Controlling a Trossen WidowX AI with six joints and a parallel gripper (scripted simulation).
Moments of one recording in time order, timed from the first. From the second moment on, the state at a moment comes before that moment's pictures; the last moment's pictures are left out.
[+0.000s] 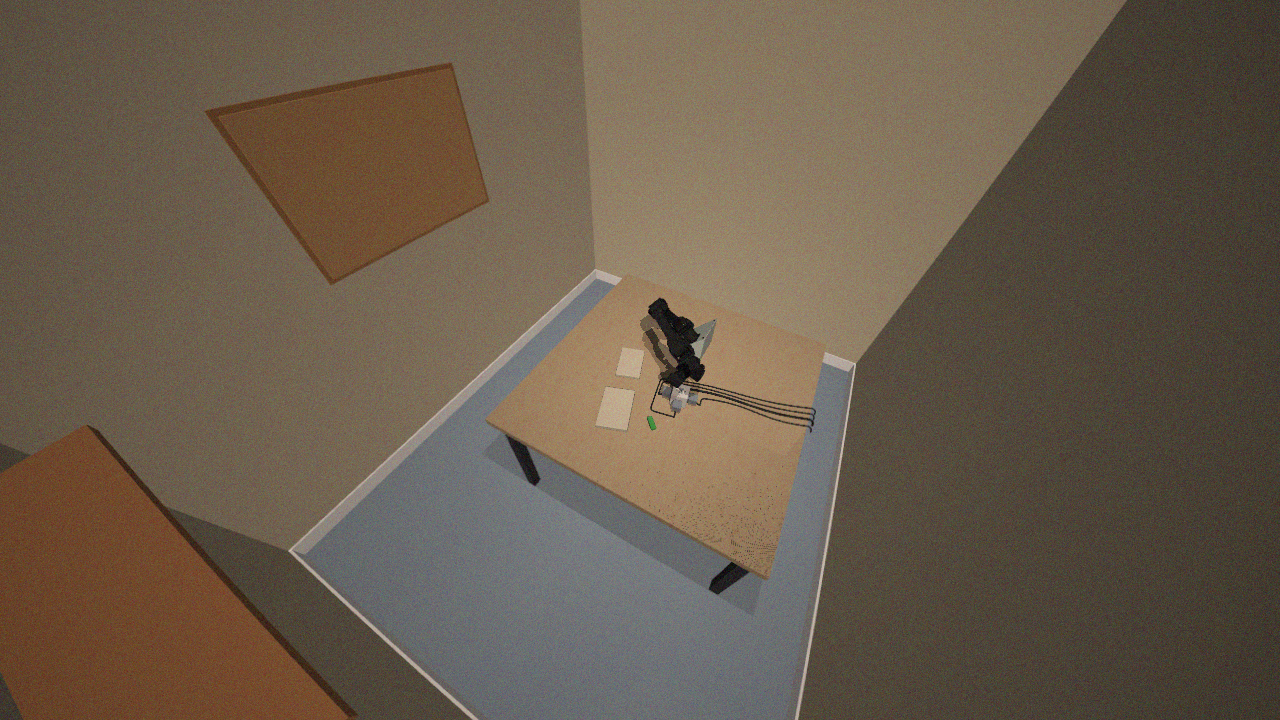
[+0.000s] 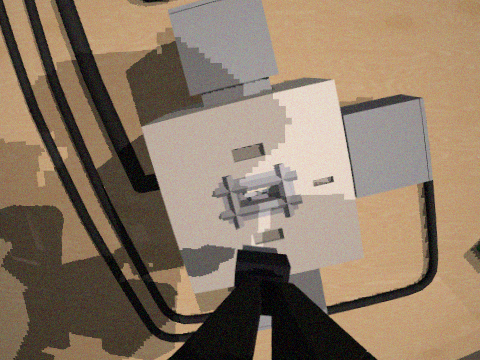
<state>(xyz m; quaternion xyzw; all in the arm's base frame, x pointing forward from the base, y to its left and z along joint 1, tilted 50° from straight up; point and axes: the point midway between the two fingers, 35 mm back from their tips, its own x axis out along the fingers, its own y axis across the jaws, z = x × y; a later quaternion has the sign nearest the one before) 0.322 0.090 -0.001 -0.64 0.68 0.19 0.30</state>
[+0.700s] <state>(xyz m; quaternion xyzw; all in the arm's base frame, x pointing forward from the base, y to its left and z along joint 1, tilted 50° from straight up) 0.322 0.090 -0.001 -0.68 0.64 0.30 0.20</state>
